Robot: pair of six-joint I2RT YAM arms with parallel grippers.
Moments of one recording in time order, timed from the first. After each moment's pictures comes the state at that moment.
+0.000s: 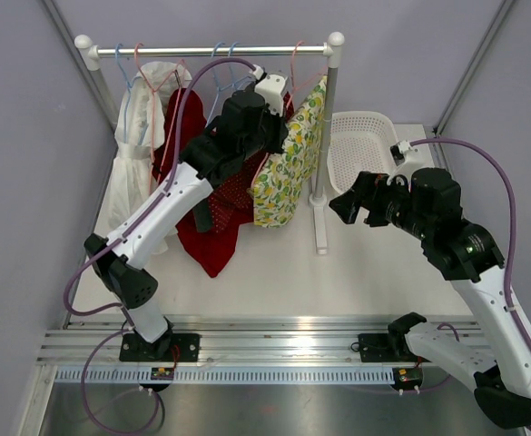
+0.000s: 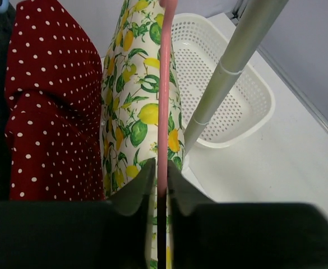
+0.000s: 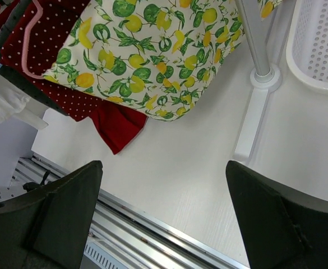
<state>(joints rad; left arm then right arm) -0.71 1.71 1.94 -0.55 -0.11 -0.18 0.46 0.90 1.27 -0.75 -0.12 0.47</state>
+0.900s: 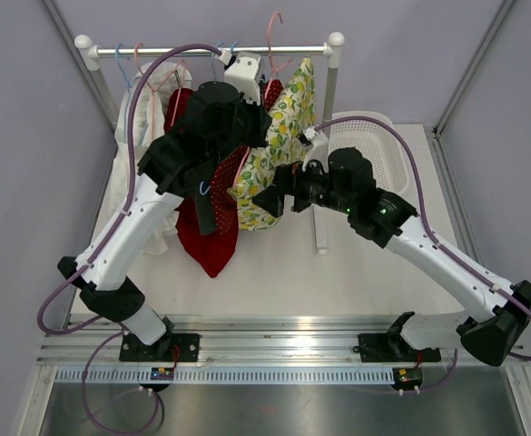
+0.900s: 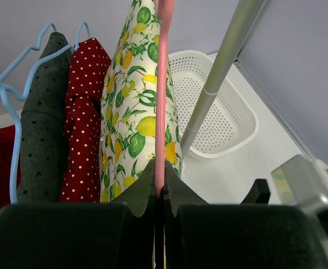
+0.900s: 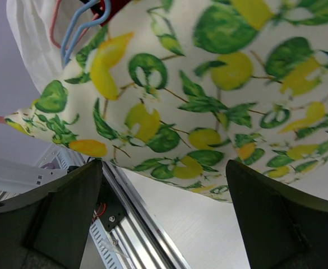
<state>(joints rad) -0.77 1.61 2.13 -0.75 -0.25 -0.22 0.74 1.26 1.30 -0.30 -0.24 0.45</state>
